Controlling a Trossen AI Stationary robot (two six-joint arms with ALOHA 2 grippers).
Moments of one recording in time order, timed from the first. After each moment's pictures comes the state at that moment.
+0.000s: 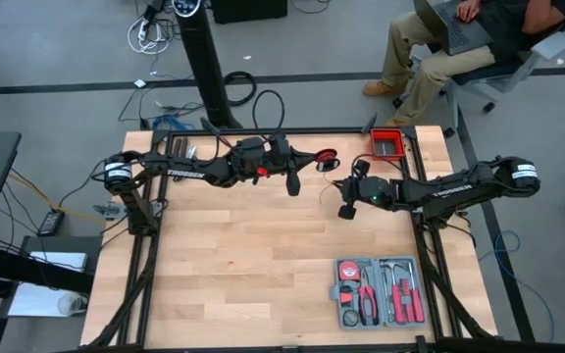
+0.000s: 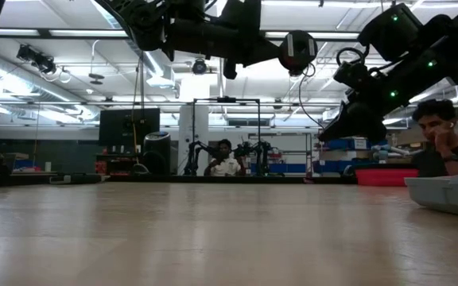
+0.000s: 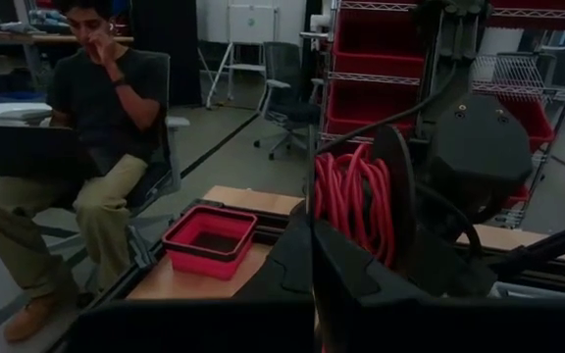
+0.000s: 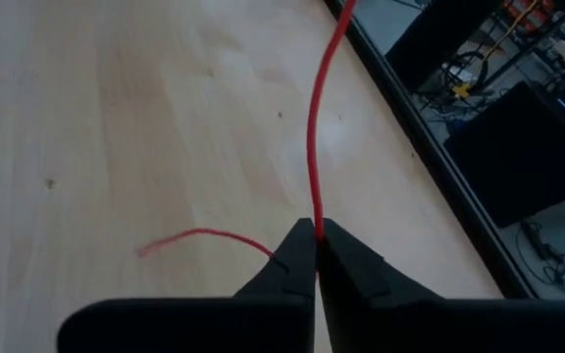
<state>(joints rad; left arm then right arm) 0.23 1.73 1.11 0.62 0.00 -0.06 -0.09 1.15 0.35 0.26 0.50 -0.23</state>
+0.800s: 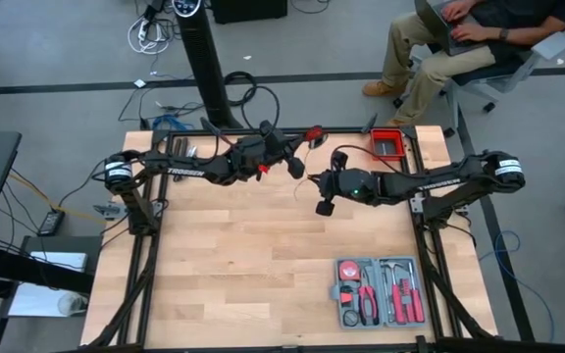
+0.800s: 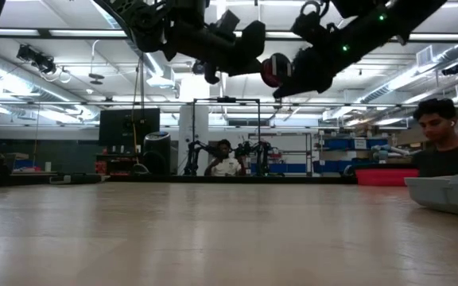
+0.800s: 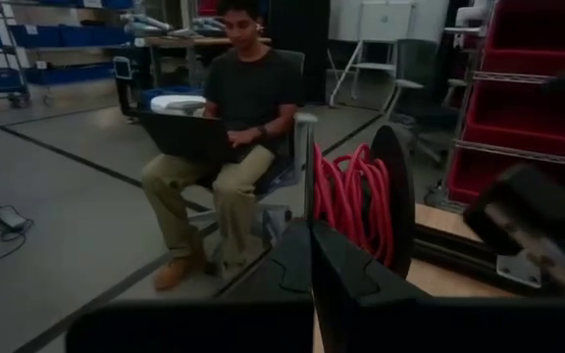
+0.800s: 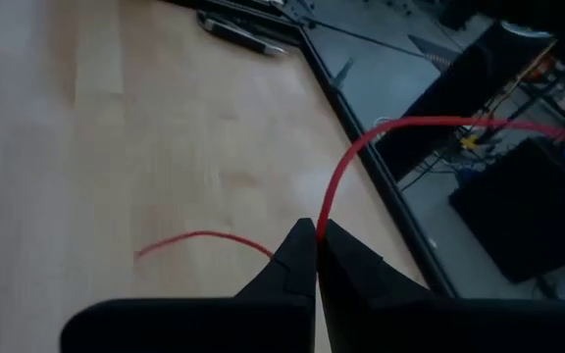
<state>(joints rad) 0.25 1.73 1.11 0.60 -0.34 -0.05 -0.03 1.32 0.71 0.17 0.49 -0.24</state>
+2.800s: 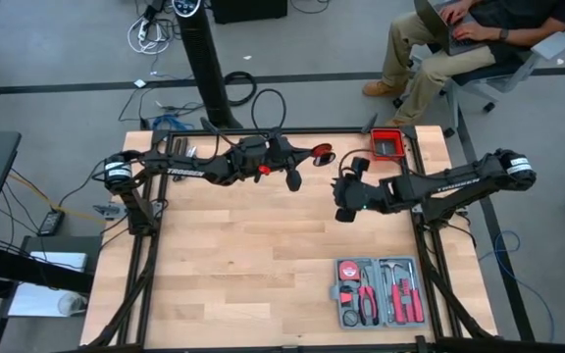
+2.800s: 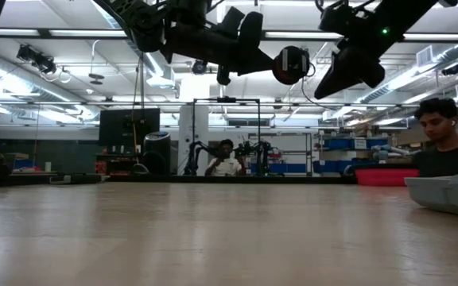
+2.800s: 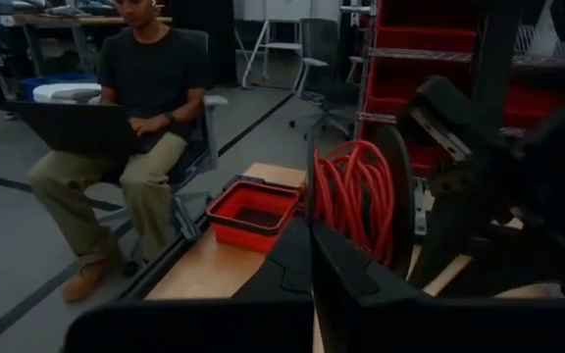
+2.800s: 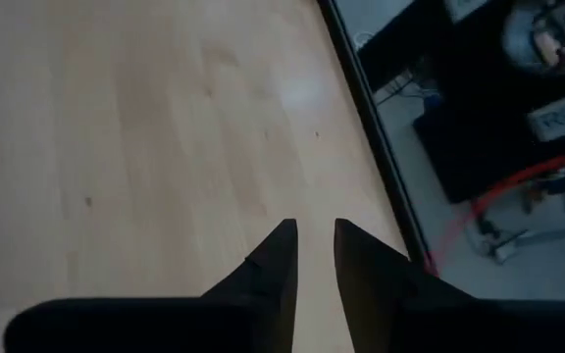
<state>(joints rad) 0.25 1.73 1.11 0.55 -0.08 -0.04 0.10 1.19 0.81 -0.42 0.70 -0.09</state>
